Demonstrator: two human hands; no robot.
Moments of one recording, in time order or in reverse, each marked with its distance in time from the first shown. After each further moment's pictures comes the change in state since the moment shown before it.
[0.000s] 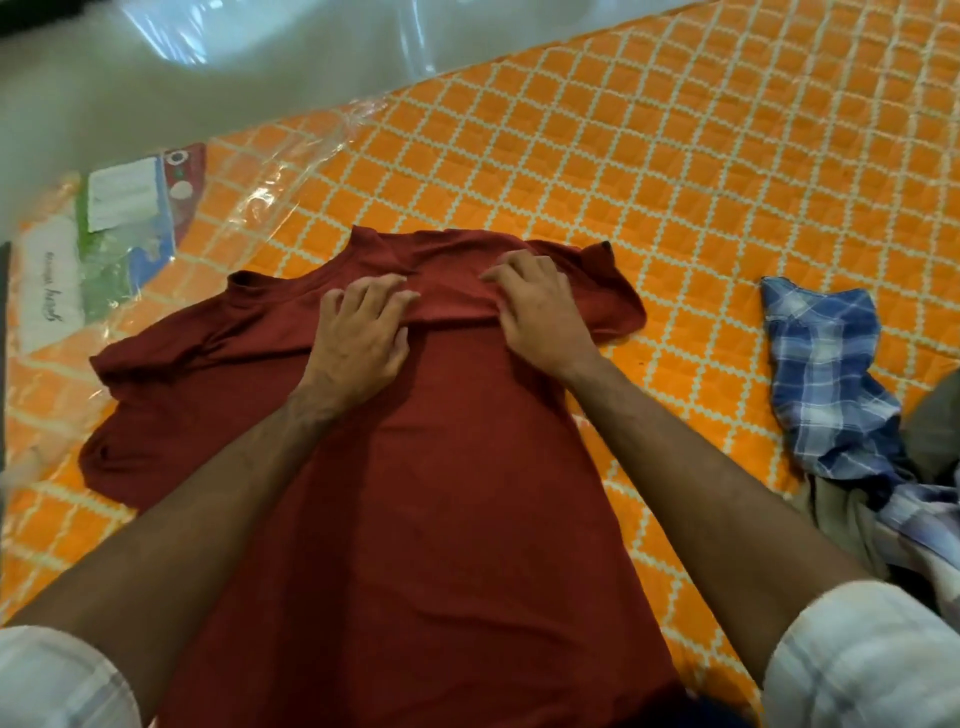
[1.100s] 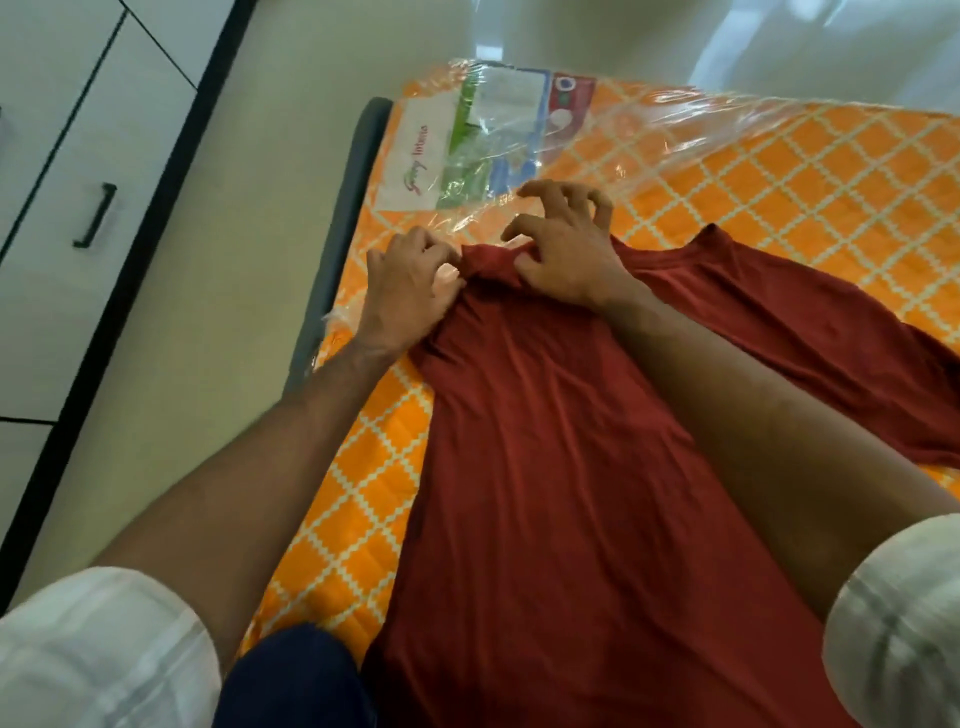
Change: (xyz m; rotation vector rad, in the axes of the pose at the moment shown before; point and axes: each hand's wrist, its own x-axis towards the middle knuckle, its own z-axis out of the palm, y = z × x) left_hand -0.196 -0.229 -0.025 -0.250 0.029 -0.682; right_hand 0.140 -0.295 0.159 -0.193 -0.464 -0.389
